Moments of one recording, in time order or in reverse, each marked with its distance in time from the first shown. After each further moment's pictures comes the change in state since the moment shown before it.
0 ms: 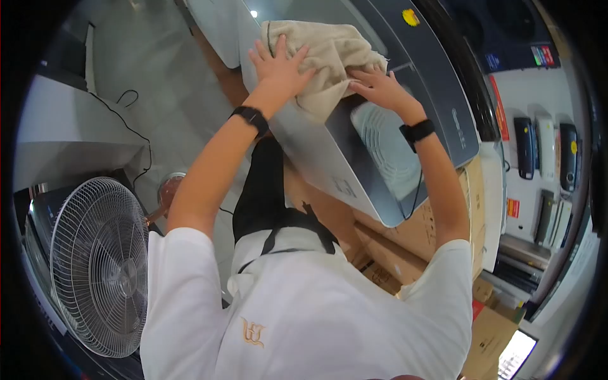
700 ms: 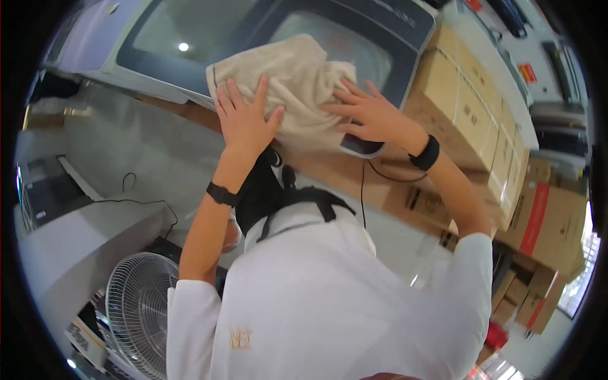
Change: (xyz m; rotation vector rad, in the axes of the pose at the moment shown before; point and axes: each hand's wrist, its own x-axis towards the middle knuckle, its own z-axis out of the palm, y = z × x) left_hand -0.118 0.102 0.041 -0.183 0.281 0.519; right_hand -0.277 0.002 0.058 -0.018 0.016 0.110
